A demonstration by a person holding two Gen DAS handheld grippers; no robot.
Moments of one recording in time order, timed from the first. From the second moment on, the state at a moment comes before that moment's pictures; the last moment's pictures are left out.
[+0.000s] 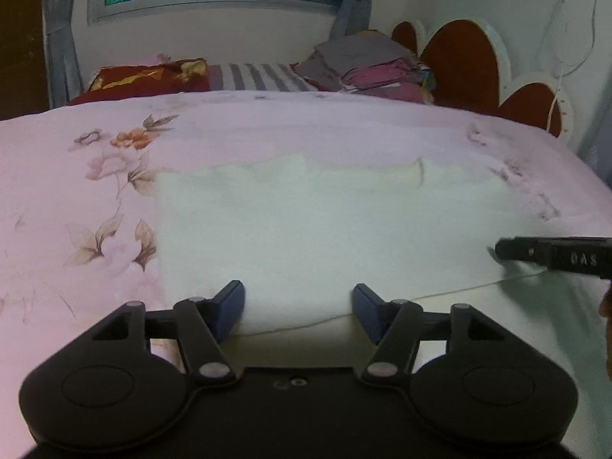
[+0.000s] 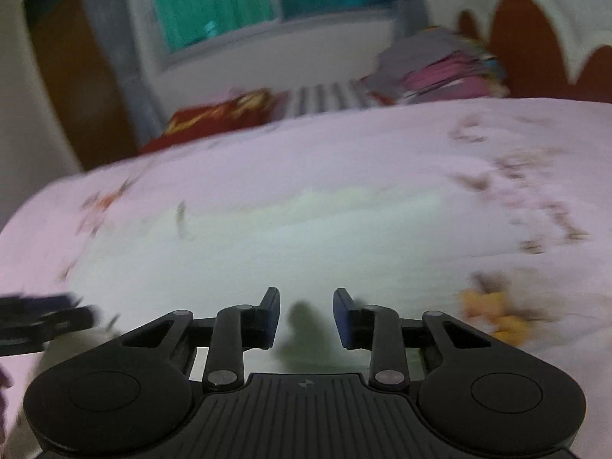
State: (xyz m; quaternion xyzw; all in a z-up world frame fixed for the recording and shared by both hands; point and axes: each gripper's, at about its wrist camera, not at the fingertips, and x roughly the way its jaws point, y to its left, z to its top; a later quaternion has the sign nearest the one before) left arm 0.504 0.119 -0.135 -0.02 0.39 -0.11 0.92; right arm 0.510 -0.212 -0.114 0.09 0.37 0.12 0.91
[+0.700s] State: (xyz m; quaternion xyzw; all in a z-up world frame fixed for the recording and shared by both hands) left arm 0.614 0.165 -0.145 -0.04 0.40 -0.10 0.91; right arm 0.580 -0.257 -0.138 0.11 0.39 0.07 0.91
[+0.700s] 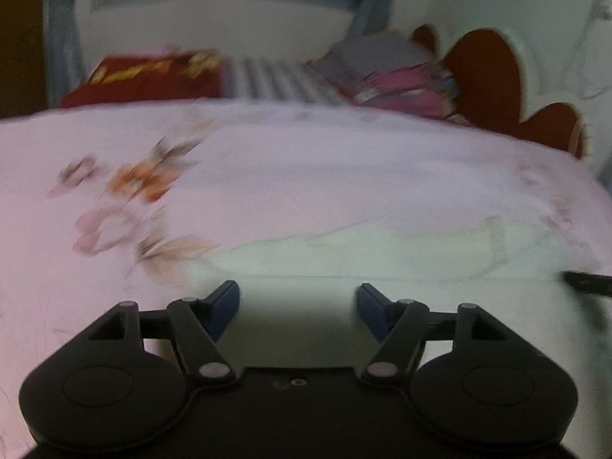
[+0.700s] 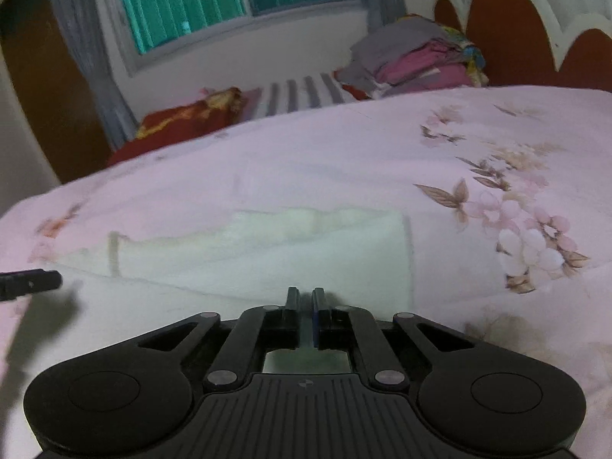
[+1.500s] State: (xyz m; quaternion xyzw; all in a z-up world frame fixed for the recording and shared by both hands) left arm 0.564 0.126 -0.144 -0.01 0.37 -0.08 0.93; right arm 0.575 -0.232 -0.139 0.06 0.38 0.02 0.92
